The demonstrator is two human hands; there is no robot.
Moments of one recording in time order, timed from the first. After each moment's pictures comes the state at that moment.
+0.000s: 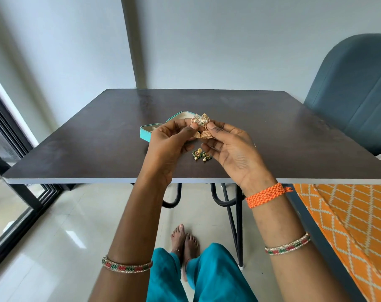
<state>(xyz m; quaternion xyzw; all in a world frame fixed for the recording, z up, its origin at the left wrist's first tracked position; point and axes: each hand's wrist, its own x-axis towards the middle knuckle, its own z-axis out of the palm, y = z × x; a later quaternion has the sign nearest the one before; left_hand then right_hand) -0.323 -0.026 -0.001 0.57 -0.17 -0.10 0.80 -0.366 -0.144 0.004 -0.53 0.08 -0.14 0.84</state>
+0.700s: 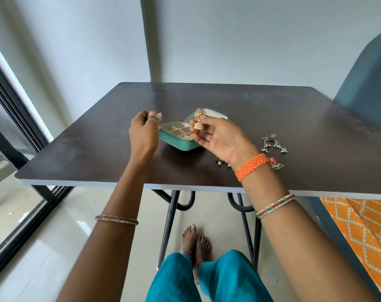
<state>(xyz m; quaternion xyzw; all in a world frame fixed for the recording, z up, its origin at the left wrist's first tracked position) -0.202 0.021 -0.035 0.75 -0.02 0.13 0.65 -0.268 -0.118 -0.005 -0.51 0.14 -0.01 0.85</state>
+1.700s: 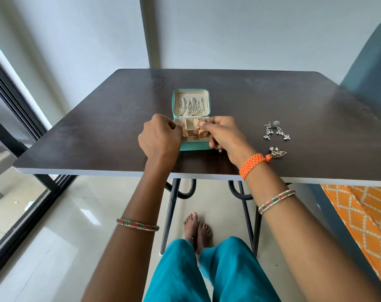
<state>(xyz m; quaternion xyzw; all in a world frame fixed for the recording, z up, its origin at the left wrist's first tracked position) -0.236 -0.005 -0.046 0.92 0.01 0.15 0.36 -0.270 -0.130 -0.042 -0.76 0.14 -0.09 0.62</state>
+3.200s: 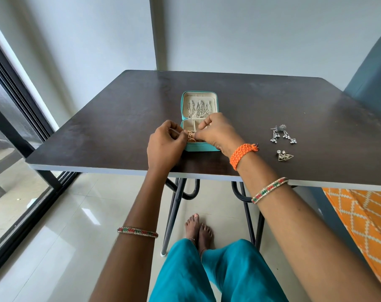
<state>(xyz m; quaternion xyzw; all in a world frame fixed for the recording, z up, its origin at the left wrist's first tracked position) -0.227 0.019 -0.077 0.85 -0.08 0.12 0.50 -0.245 -0.108 -0.038 -0.88 0.15 -0.10 0.44</state>
